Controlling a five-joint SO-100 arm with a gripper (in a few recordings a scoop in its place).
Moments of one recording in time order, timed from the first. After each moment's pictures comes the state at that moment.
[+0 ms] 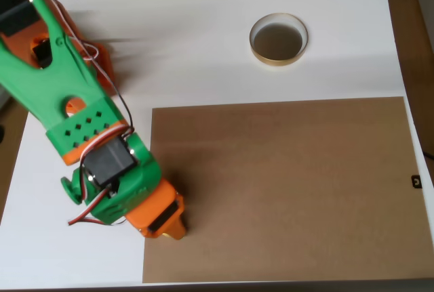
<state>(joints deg) 9.8 83.7 103.6 65.9 -12.9</state>
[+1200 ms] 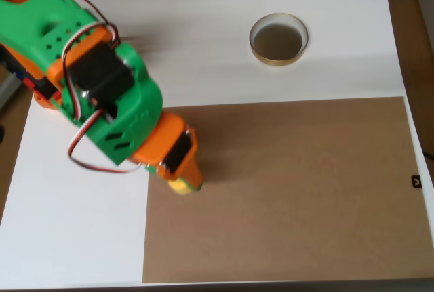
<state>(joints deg) -2.4 104.6 105.5 74.4 -16.5</state>
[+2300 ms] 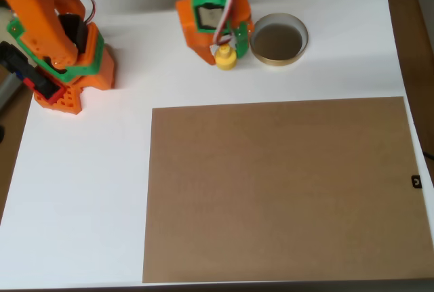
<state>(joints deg) -45.7 91.3 92.8 89.8 -18.8</state>
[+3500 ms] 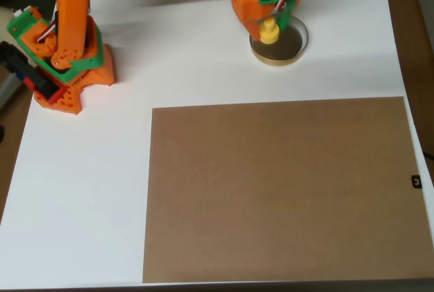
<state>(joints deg) -57.2 64.8 67.1 86.4 -13.4</state>
